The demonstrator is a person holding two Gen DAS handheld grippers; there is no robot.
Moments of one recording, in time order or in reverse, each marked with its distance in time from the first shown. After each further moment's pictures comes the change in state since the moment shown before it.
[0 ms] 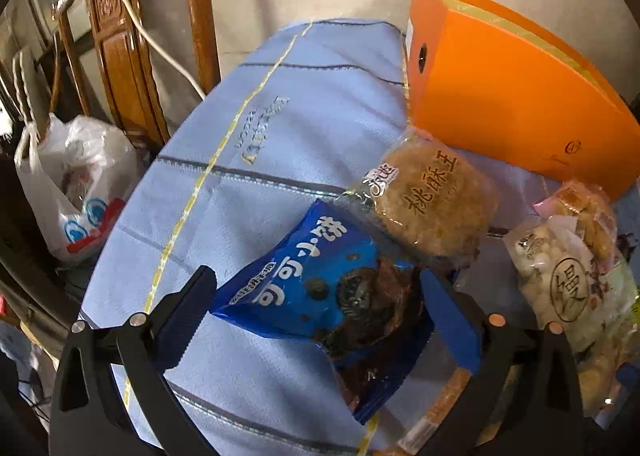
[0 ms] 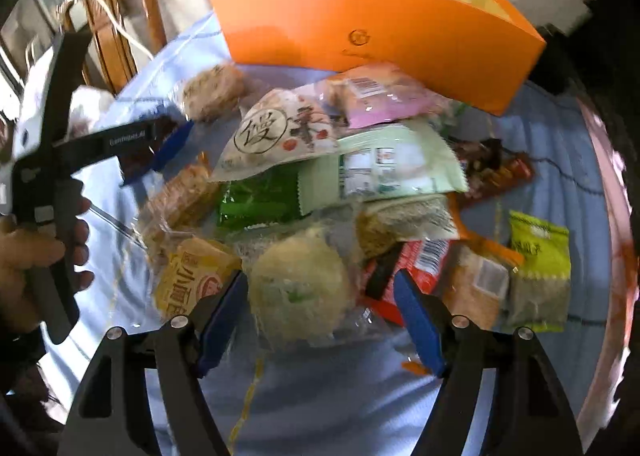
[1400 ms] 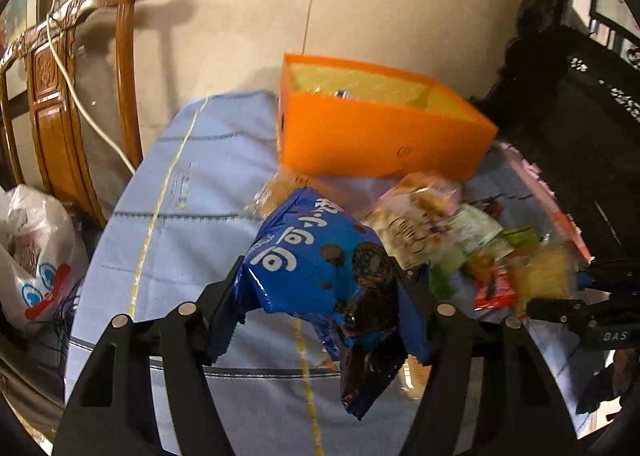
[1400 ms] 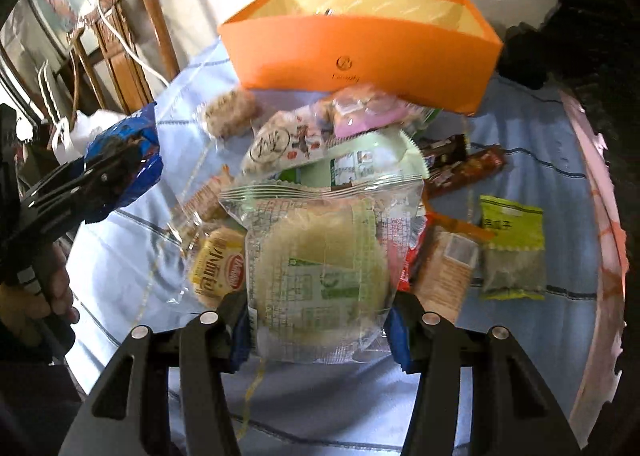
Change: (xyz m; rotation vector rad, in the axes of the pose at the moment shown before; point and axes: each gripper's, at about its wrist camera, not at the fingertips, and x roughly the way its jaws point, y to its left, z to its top) left arm -0.114 0.017 -0.038 0.195 -0.213 -0.404; right arm -0.049 -0.019 -0.028 0.073 -0.079 0.067
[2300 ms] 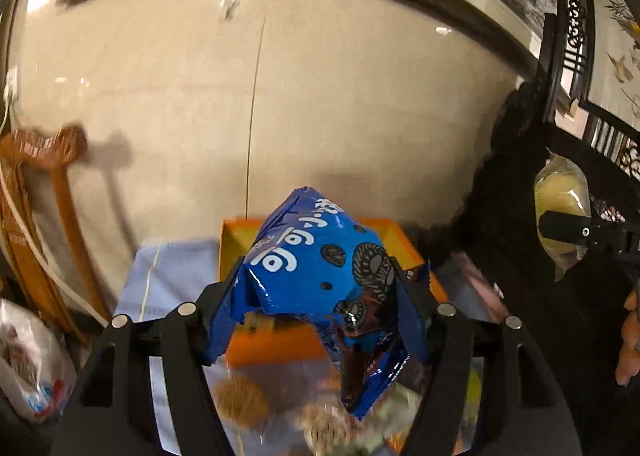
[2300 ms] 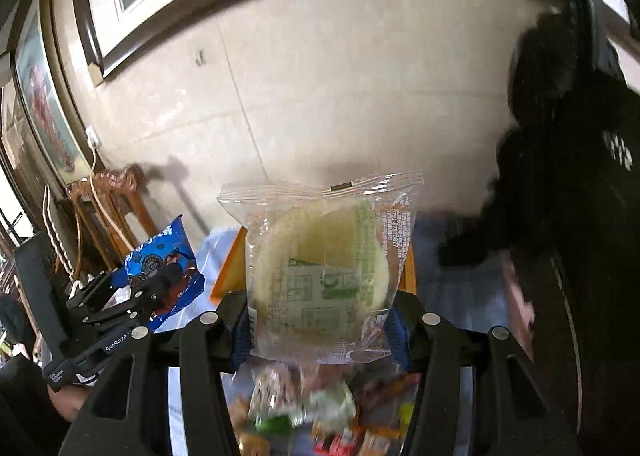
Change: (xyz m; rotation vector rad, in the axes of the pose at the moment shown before) left arm -0.018 -0.070 0.216 0.042 -0.224 -0.073; right arm -0.161 -0.062 0.200 0.117 -0.433 -0.026
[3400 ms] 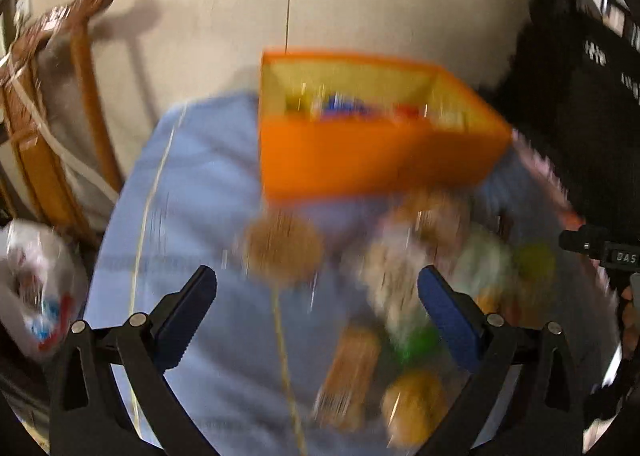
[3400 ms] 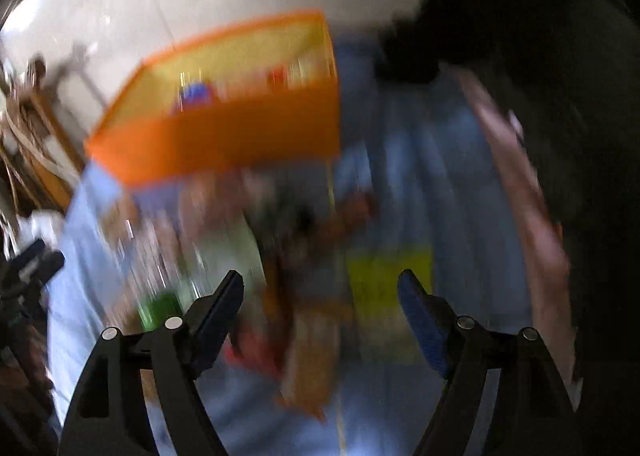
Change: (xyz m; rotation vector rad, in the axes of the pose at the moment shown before) left arm 0.019 0.054 -0.178 0.009 0.346 0.104; right arm 0.086 -0.060 -0.198 0.107 0.389 -0.216
